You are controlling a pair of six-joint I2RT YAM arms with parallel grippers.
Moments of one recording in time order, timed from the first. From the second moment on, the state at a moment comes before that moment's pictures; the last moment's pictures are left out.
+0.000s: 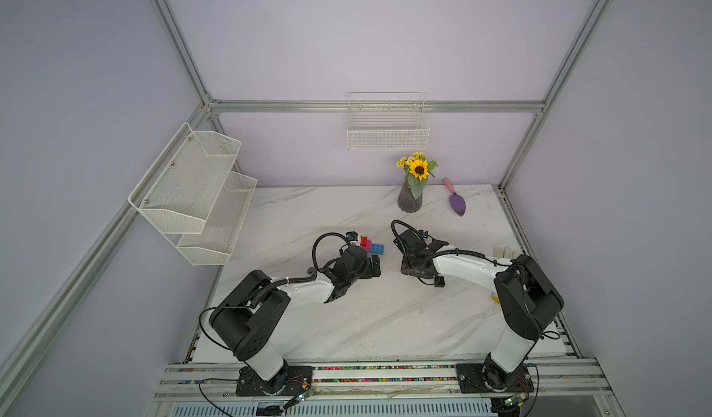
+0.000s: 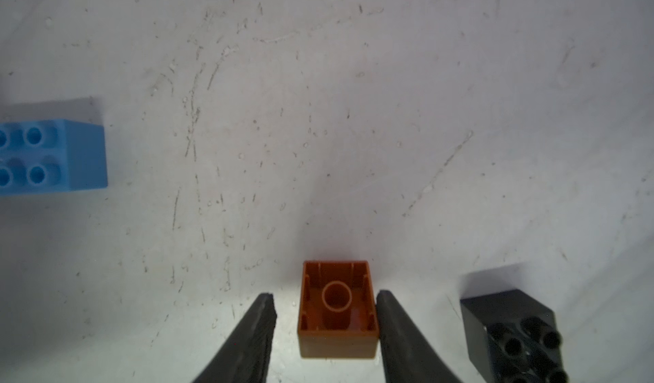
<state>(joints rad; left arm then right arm) -0.70 1.62 0.77 0.17 -0.21 -0.65 0.64 1.77 1.11 -0.59 0.33 0.83</state>
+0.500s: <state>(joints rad) -0.70 1.64 0.77 0.17 -0.19 -0.65 0.64 1.80 1.11 -0.60 0.34 0.80</state>
